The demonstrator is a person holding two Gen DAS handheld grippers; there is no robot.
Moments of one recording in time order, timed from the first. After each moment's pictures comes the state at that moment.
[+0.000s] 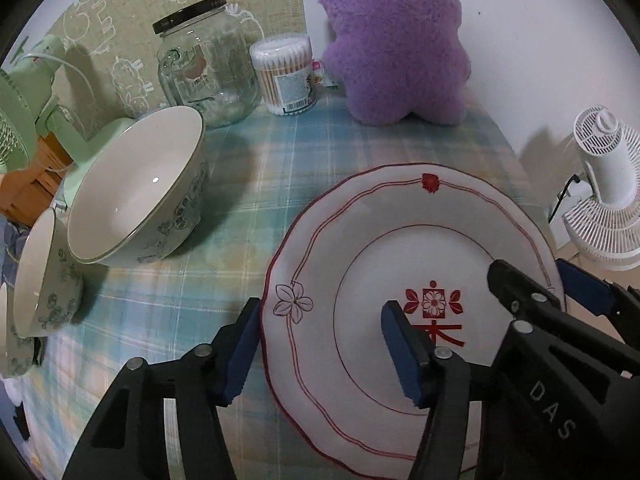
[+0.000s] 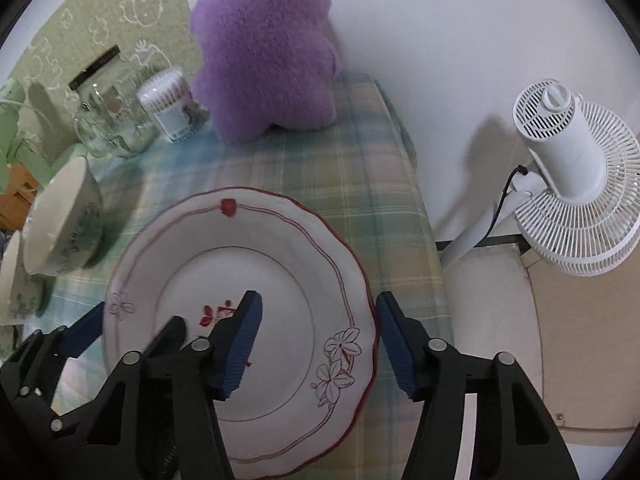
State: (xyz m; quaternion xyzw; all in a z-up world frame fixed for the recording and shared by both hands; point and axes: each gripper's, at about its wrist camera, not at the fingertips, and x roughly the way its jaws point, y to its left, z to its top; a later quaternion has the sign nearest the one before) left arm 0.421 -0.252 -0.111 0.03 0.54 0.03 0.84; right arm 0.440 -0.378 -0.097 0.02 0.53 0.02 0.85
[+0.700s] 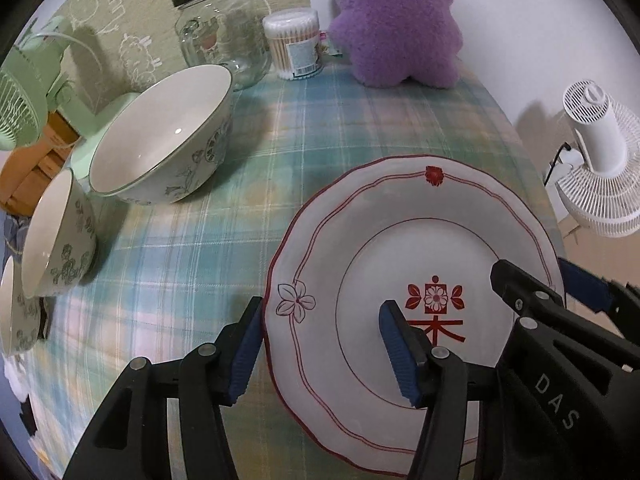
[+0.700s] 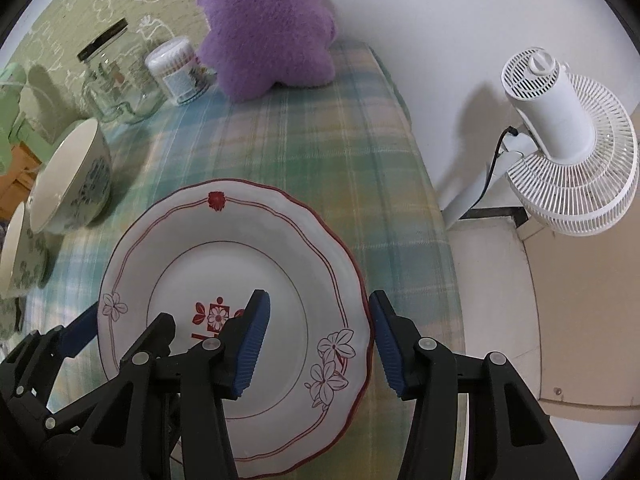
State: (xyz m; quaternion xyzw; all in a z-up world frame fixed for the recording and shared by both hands) left arm 0.383 -0.241 -0.110 0.03 0.57 0.02 0.82; right arm 0.403 -0.367 -0.100 0.02 0.57 0.02 0.82
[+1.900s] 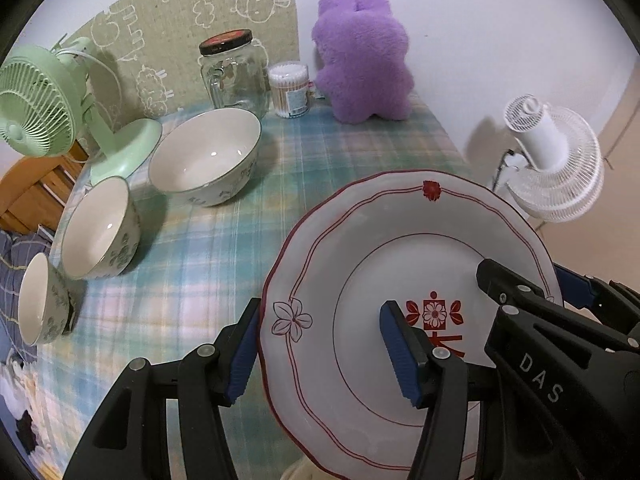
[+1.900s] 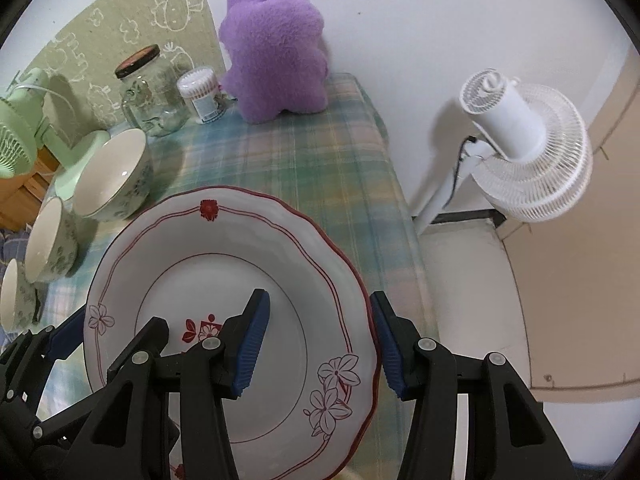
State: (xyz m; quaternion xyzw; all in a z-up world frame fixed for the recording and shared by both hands) left arm 0.311 -0.222 -0.036 0.02 0.53 -0.03 0.85; right arm 0.334 -0.350 -0.035 0.02 0.54 -0.02 0.84
